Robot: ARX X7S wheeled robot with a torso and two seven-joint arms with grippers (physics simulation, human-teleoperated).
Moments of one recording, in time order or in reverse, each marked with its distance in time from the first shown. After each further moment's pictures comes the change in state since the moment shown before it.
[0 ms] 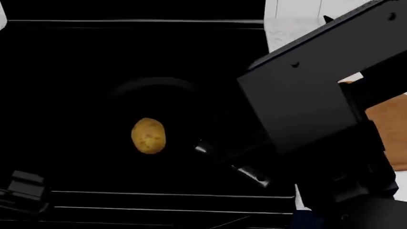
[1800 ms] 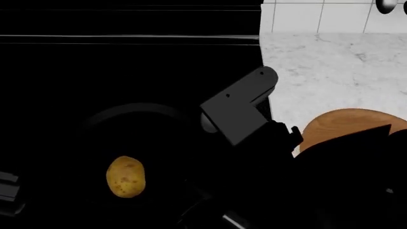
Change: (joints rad) left arm -0.061 -0.341 -0.017 -0.013 -0.708 0.164 -0.573; right arm 0.007 -0.022 -0.411 0.559 0.040 -0.127 -0.555
